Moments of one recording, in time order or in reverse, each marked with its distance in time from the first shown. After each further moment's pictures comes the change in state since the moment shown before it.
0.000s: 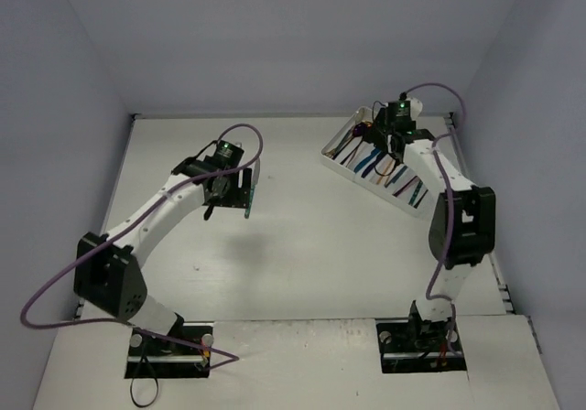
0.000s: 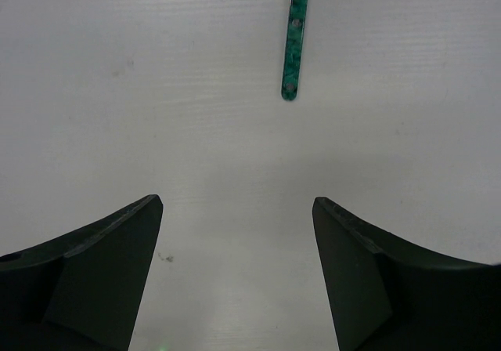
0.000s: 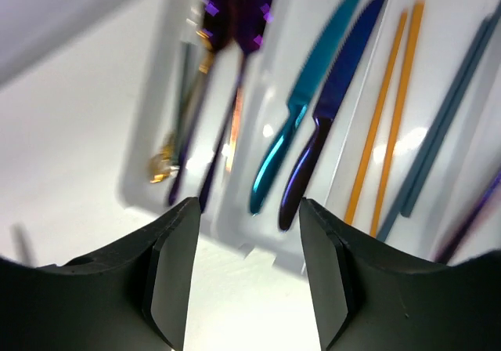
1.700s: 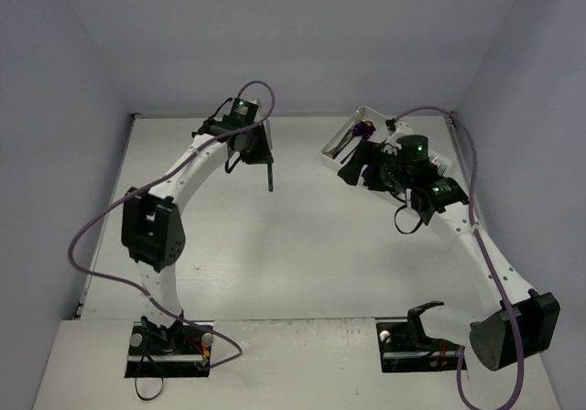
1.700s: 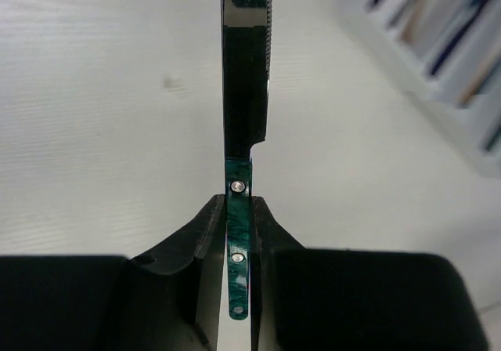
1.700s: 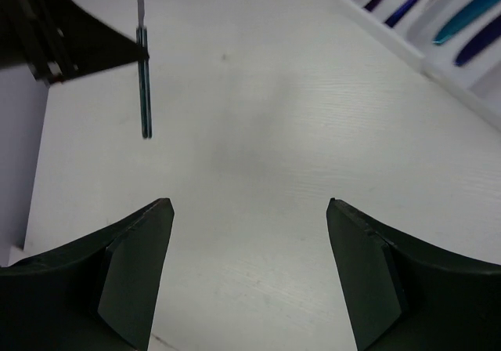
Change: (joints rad) left arm 0.068 0.488 0.497 0.150 0.330 -0.166; right arm 0.141 -0.726 -0.416 -0.122 -0.366 -0.070
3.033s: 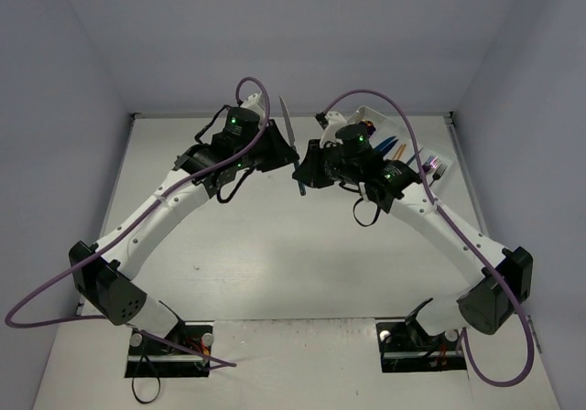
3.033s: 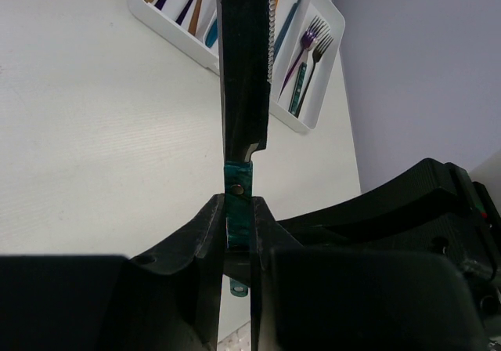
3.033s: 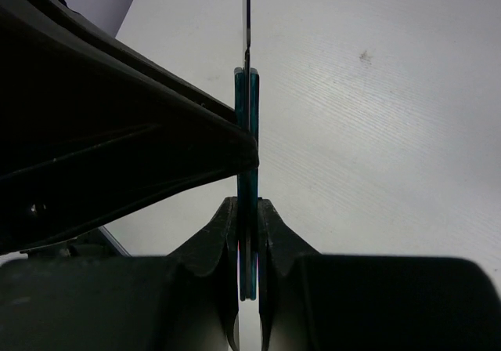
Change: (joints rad) left arm -0.226 -0.461 -0.196 0.170 -0.019 -0.239; right arm 0.371 0.233 0.255 0.032 0.022 -0.060
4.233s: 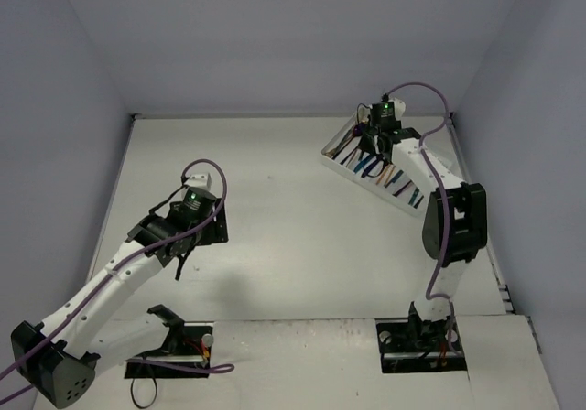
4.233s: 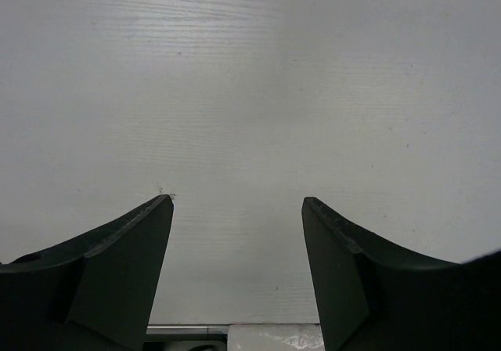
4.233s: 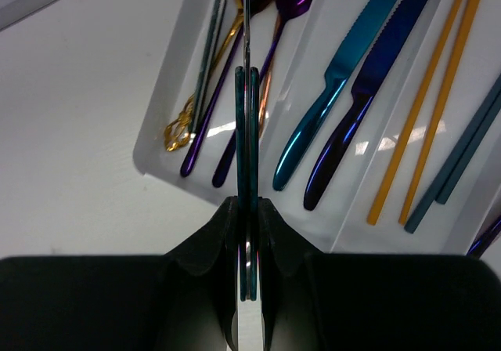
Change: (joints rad) left arm 0.077 -0.523 -0.654 -0.307 -0.409 0.232; right arm -0.438 0.475 0.187 0.039 0.355 0.094
